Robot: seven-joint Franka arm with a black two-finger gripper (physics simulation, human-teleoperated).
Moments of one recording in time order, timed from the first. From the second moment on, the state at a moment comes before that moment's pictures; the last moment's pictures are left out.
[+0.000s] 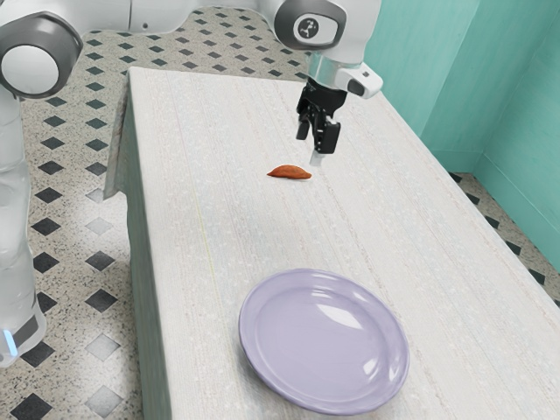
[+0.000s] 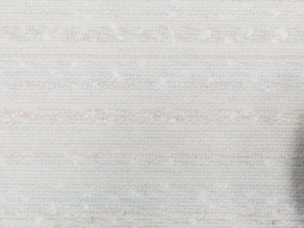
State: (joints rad) arm 0.00 0.00 0.00 -1.57 0.00 1.56 0.00
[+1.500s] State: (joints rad) arm 0.19 0.10 0.36 -1.64 0.01 1.89 0.31
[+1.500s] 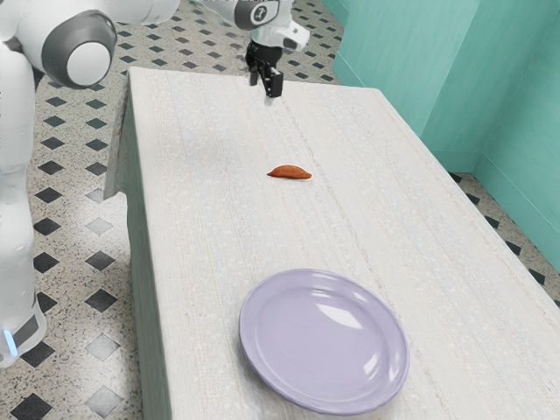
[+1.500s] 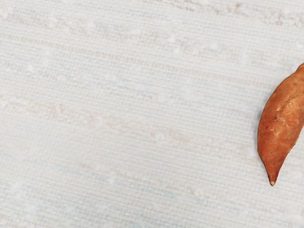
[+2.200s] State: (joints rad) arm 0.13 0.21 0.20 -1.70 -0.11 1.87 0.48
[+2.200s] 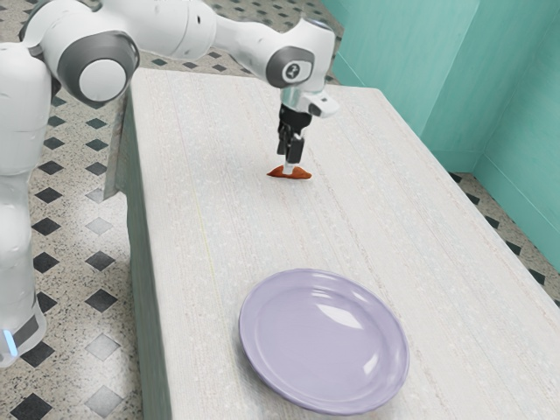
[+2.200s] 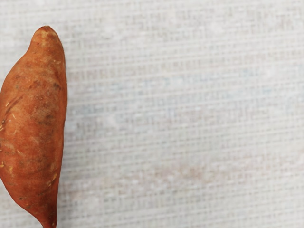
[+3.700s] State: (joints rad) arm 0.15 0.27 0.32 -1.63 -0.17 1.95 0.66
